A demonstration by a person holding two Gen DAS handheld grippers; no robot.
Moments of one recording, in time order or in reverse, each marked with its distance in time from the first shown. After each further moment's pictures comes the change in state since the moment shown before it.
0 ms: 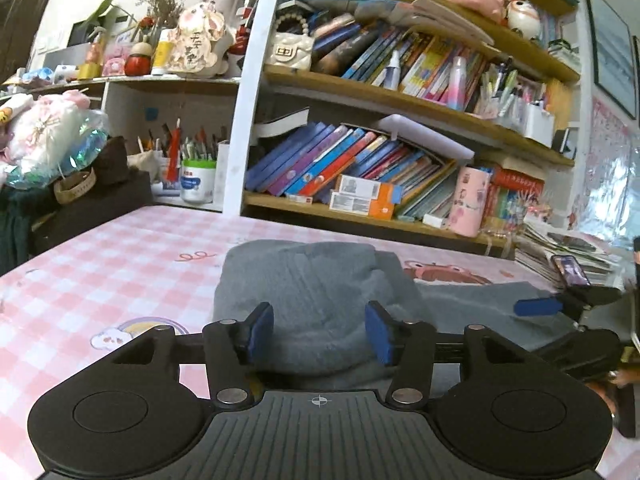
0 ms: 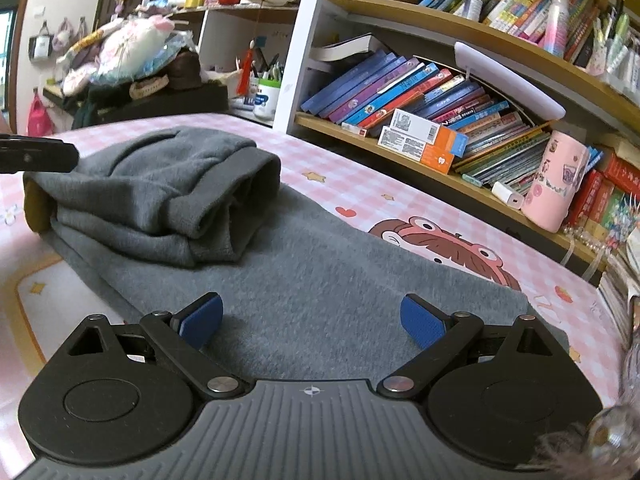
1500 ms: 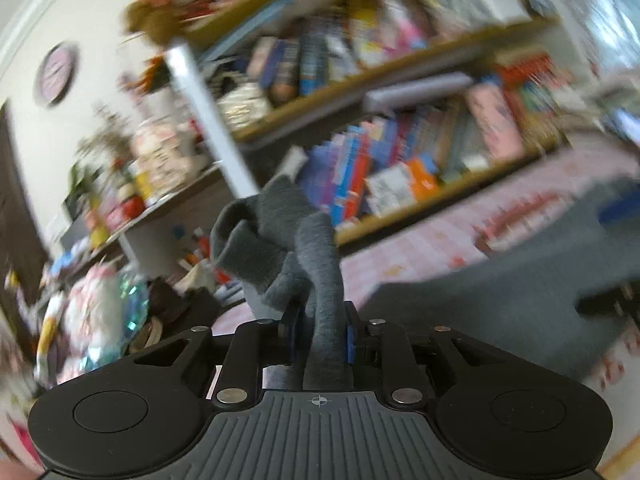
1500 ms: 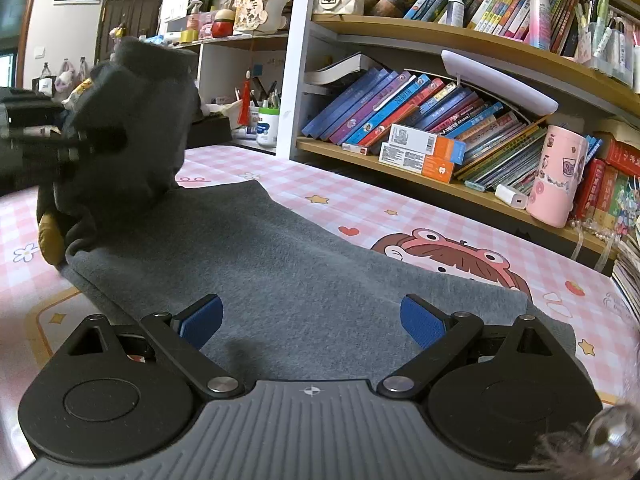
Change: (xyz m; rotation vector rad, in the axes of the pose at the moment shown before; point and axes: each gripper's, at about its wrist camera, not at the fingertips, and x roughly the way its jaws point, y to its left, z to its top) left arm 0.037 -0.067 0.025 0.628 0.009 0.272; right arm -0.012 -0.018 -0.001 0.097 -0.076 0.063
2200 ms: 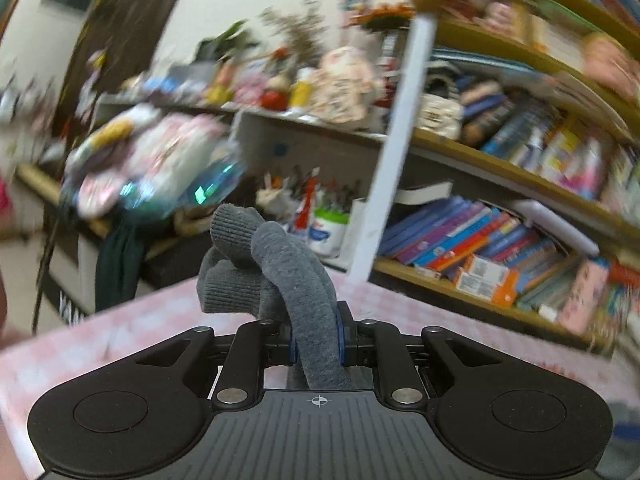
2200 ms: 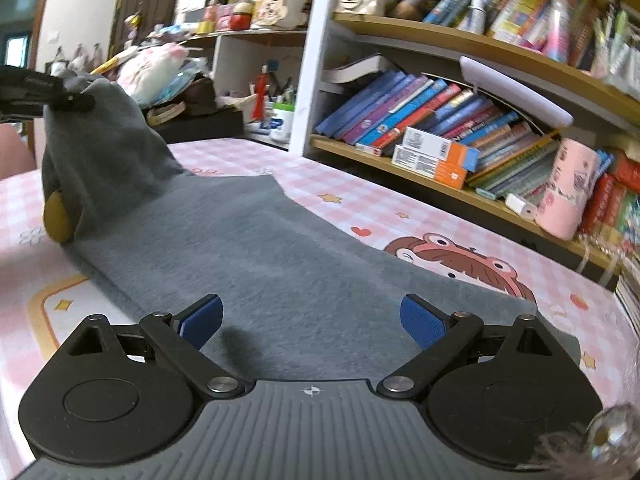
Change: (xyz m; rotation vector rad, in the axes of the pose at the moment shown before) left arm 0.005 0.133 -0.053 -0.771 -0.003 0.080; right arm 0.002 0.007 0.000 -0.047 0.008 0.013
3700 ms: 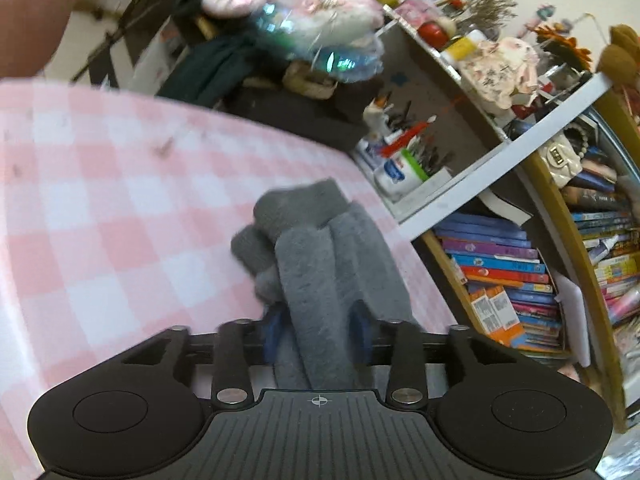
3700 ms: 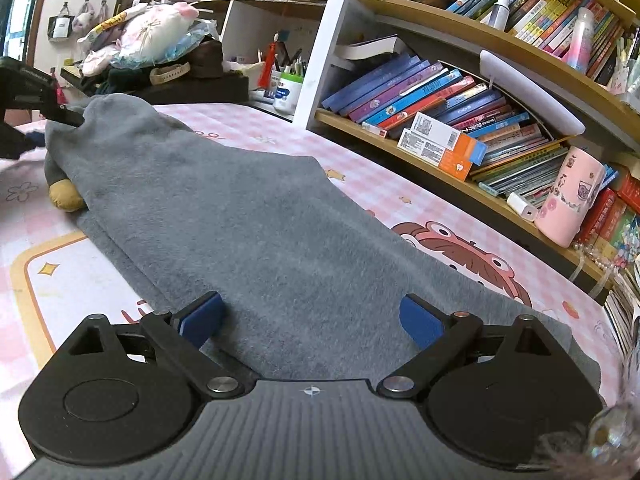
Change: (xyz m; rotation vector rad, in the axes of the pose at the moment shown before) left arm 0.032 0.091 -0.060 -0.685 0.254 0.000; right arm 0.015 0.019 -0.002 -0.113 0.082 -0.042
